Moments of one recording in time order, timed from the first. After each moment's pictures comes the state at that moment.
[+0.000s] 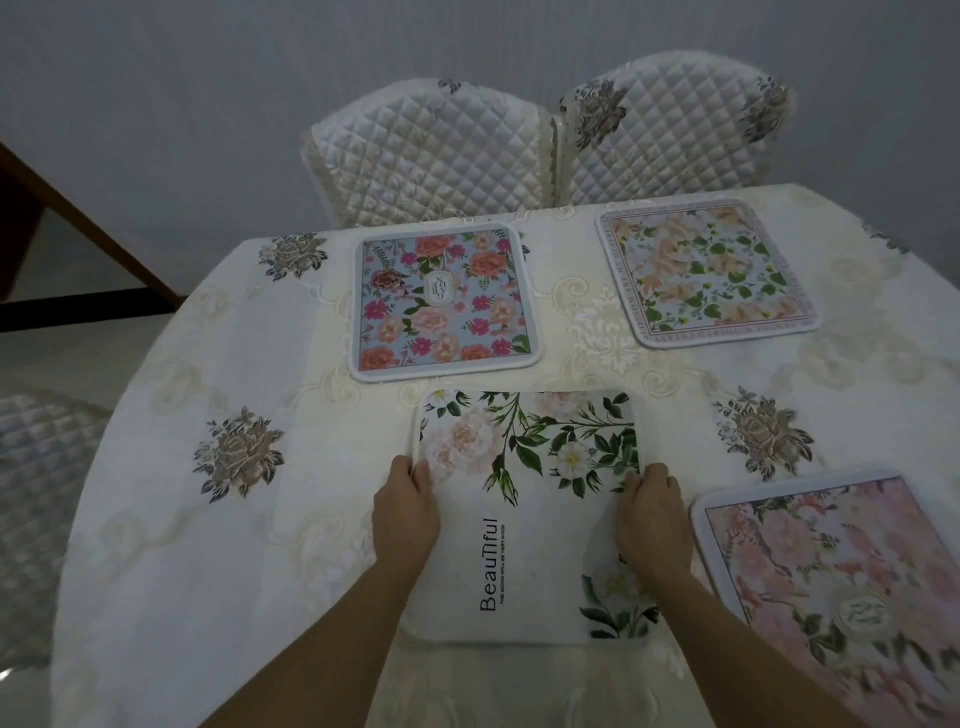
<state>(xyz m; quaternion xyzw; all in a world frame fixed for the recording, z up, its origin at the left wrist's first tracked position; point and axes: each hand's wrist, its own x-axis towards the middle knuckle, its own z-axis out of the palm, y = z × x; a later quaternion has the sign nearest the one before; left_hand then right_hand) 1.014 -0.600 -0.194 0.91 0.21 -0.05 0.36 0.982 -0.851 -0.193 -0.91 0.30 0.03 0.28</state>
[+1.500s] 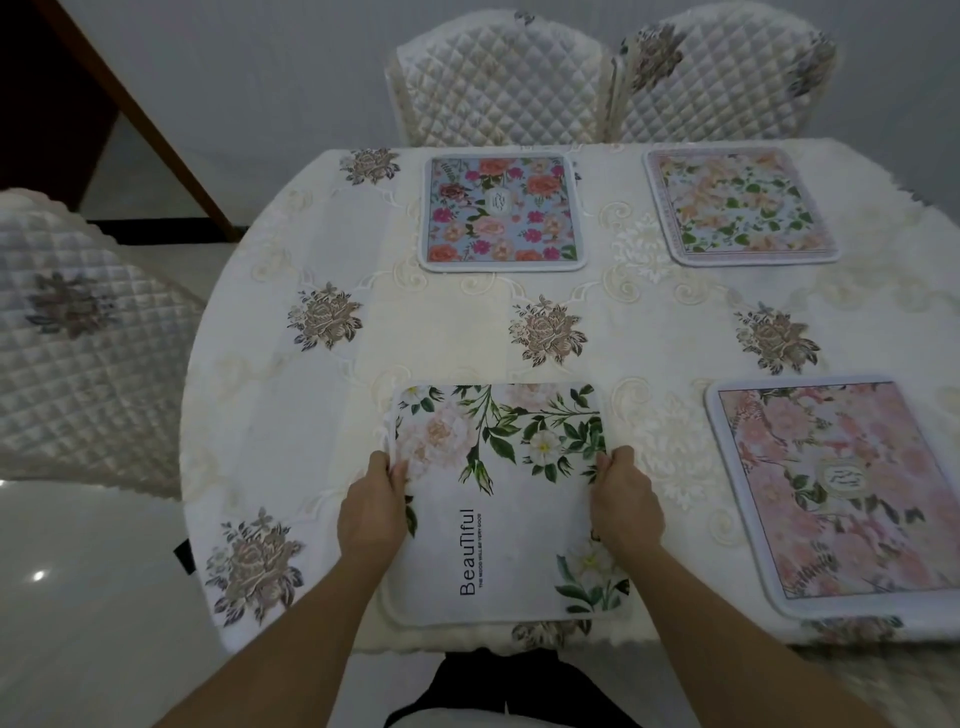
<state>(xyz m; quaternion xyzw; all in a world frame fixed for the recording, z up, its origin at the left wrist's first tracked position) 0.823 -0.494 -0.191 0.94 0.20 -0.09 0.27 0.835 -0.770 -0.190 -0.92 0.25 0.12 0.26</state>
